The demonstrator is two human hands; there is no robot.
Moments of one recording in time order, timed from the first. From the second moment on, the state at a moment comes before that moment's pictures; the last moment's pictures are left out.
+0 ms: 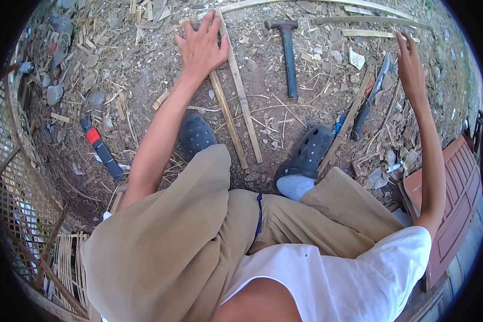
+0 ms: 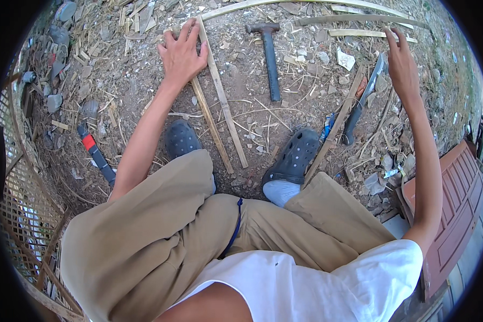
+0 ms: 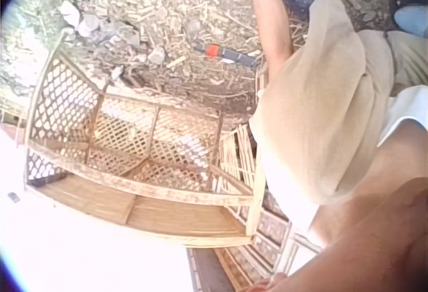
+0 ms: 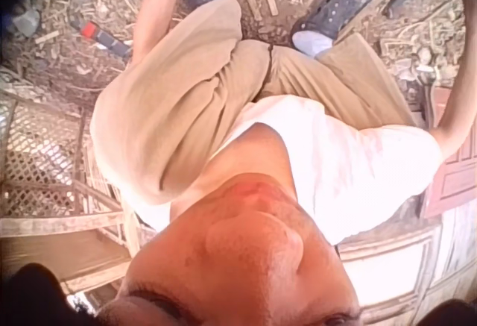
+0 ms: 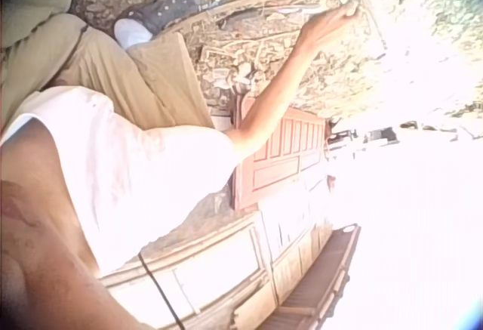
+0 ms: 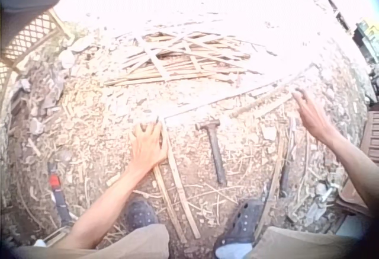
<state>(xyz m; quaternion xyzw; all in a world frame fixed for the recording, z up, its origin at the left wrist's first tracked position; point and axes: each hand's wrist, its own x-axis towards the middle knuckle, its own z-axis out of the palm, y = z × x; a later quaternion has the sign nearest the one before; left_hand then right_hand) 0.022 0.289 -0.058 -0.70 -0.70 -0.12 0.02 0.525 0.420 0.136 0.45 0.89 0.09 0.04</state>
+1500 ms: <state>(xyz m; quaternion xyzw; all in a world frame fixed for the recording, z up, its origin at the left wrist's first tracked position) 0.027 0.292 -0.043 -0.68 -0.72 -0.15 -0.03 0.185 0.386 -0.021 0.44 0.57 -0.60 -0.34</state>
